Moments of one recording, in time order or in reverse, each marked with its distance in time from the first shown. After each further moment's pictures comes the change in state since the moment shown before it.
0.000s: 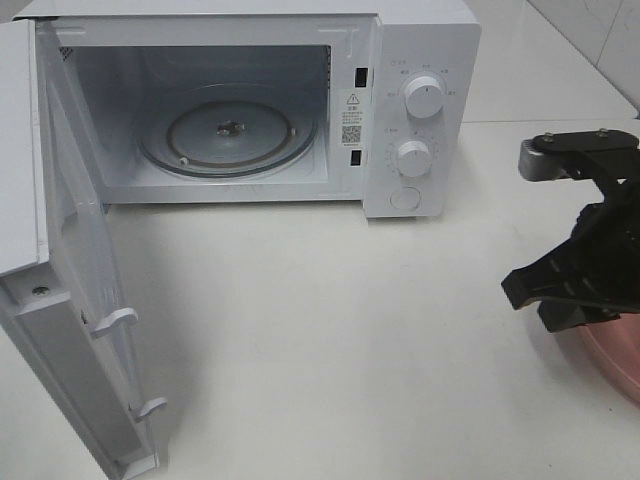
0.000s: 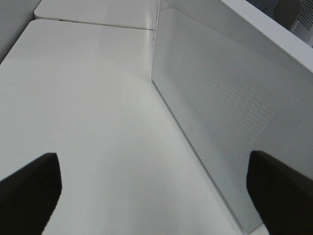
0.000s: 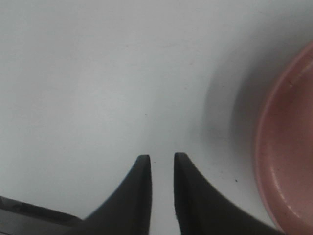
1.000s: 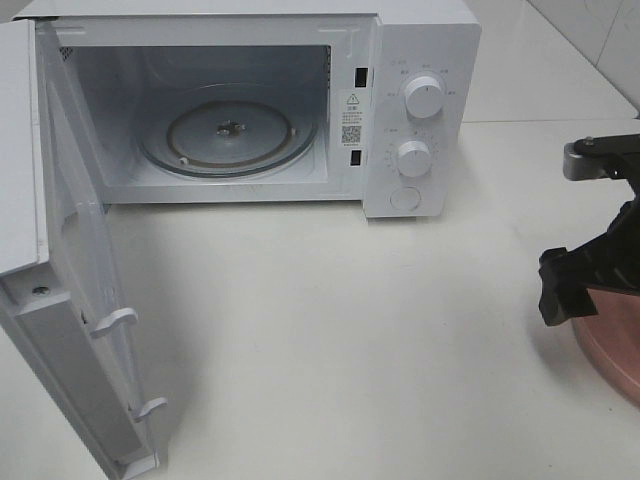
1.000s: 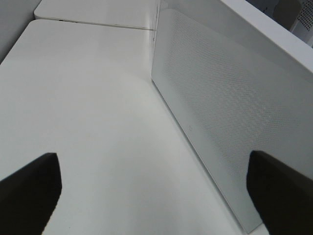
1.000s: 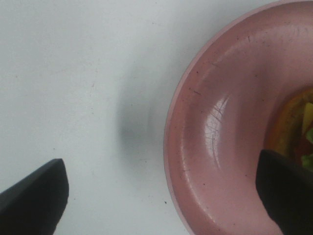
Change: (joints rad) left arm 0.000 0.000 0.000 0.000 0.000 0.000; right arm -0.150 0.106 -0.002 -0.178 -0.081 0.103
